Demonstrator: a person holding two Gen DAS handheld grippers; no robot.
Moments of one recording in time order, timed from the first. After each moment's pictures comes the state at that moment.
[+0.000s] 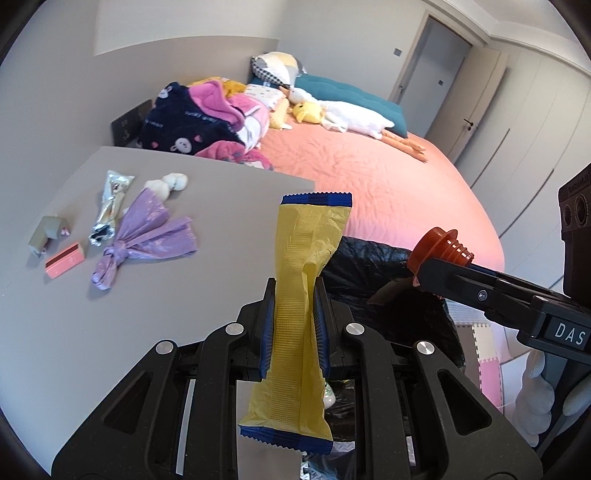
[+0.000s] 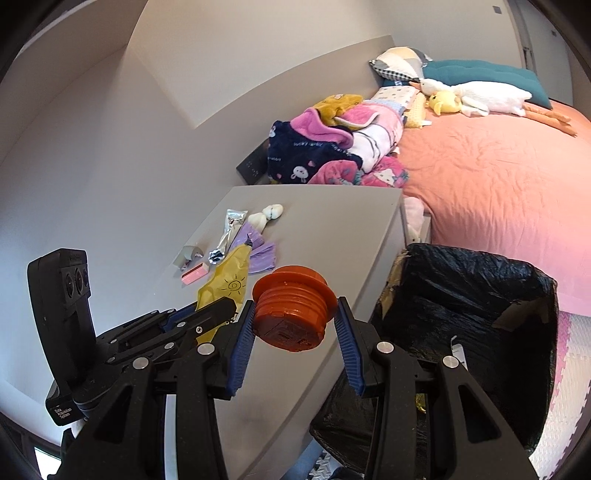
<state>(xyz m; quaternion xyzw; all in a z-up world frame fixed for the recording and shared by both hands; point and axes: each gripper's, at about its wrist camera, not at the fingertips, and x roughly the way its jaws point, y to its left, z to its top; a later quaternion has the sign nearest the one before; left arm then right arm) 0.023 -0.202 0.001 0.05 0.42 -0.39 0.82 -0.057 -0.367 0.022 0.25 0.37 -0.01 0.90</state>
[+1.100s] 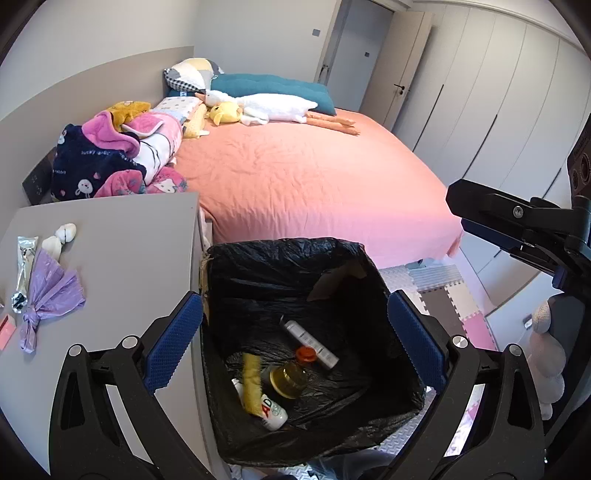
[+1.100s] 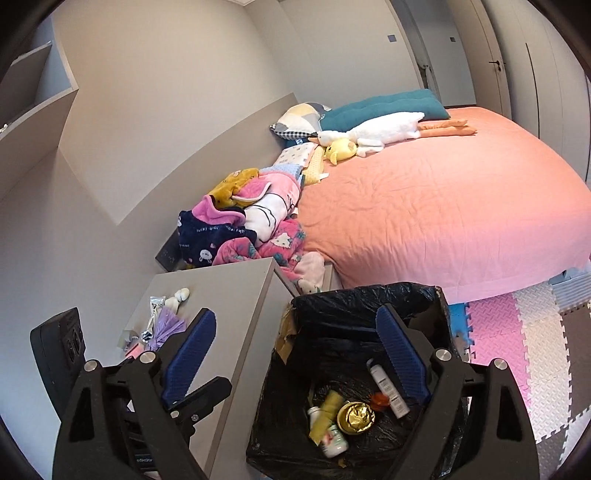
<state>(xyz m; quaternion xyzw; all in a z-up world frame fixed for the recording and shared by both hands) -0.029 -0.301 0.007 0.11 0.38 -0.50 0.77 -0.151 -0.457 0.046 0.28 0.27 -0.20 0.90</state>
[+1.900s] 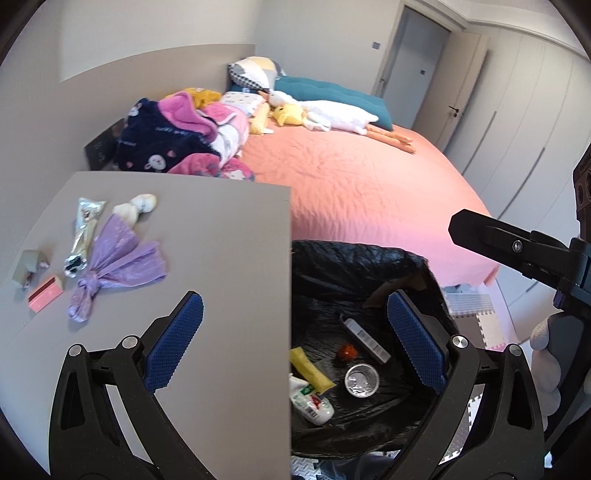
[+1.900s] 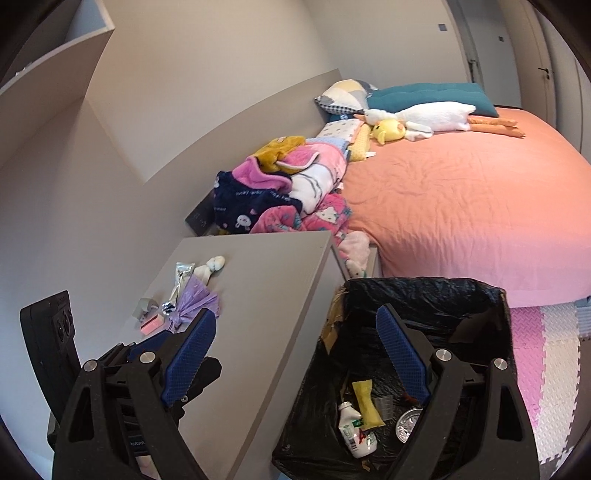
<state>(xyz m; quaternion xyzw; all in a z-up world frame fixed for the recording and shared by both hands) 0.021 -0.234 -0.003 0.08 0.40 -0.41 0.82 -0.067 -0.404 0.027 0.25 0.32 -0.11 0.91</state>
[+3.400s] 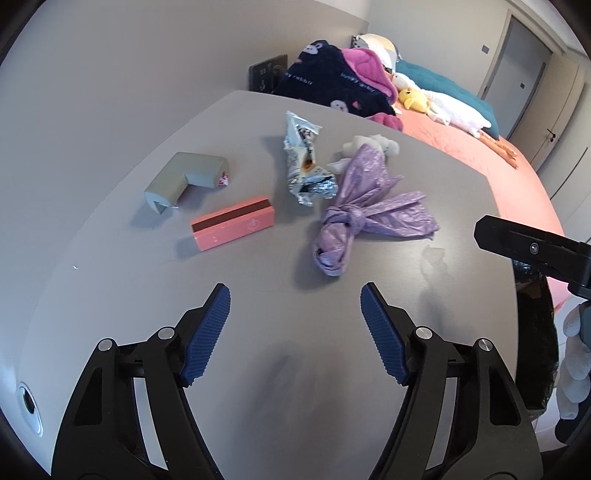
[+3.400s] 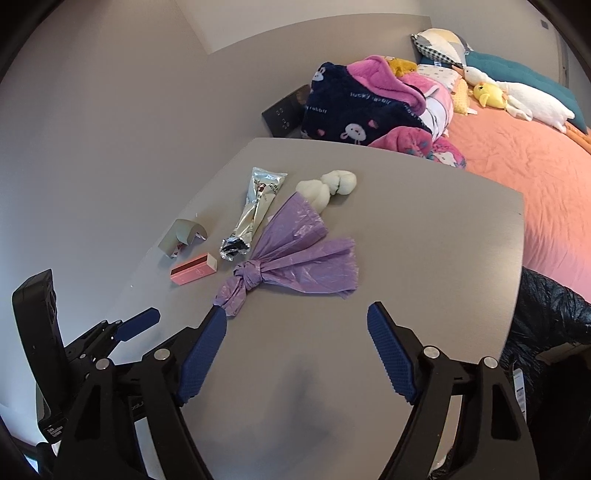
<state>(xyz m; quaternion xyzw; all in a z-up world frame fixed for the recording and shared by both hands) 0.152 -0.057 -0.077 0.07 0.46 -0.24 0.85 0.123 -0.249 -0.046 0.18 0.45 0.01 0.87</state>
